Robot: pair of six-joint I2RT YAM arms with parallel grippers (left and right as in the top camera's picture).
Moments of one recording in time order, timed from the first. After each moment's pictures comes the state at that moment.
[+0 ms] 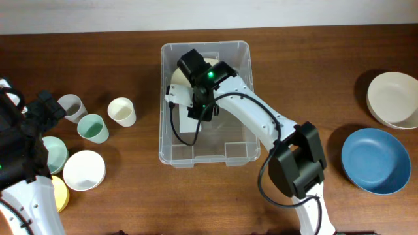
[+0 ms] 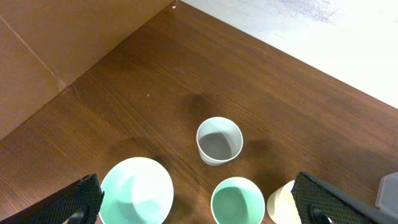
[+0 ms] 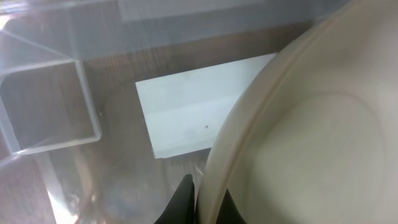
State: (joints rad) left arm 0.47 1.18 1.26 -0.71 -0.09 -0.13; right arm 0.63 2.22 1.99 -1.07 -0.12 -0.77
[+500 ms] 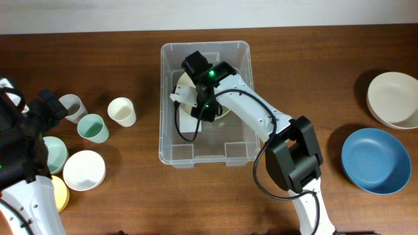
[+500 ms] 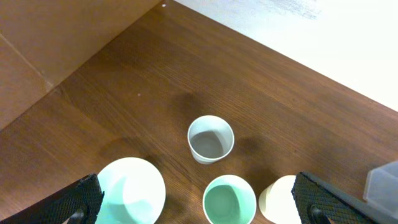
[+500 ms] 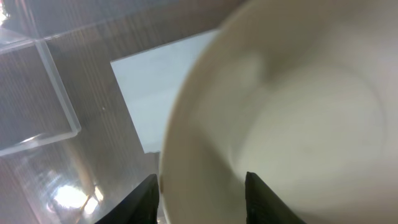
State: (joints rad) left arm 0.47 1.18 1.26 -0.71 -0.05 -0.13; right arm 0.59 2.27 1.99 -1.08 -0.12 -0.71
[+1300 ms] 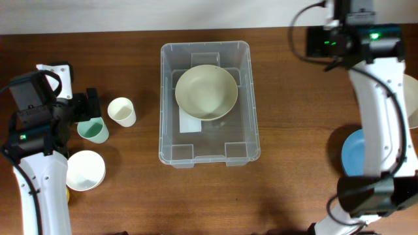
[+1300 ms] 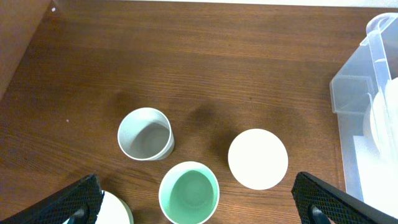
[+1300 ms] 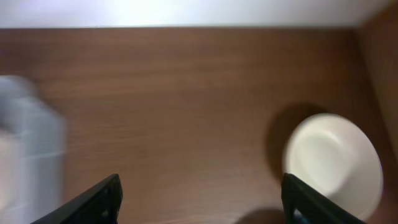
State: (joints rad) left arm 0.29 1.30 1.26 -0.71 0.05 0.16; right arm -0.01 1.85 2.10 -1.15 0.21 0.01
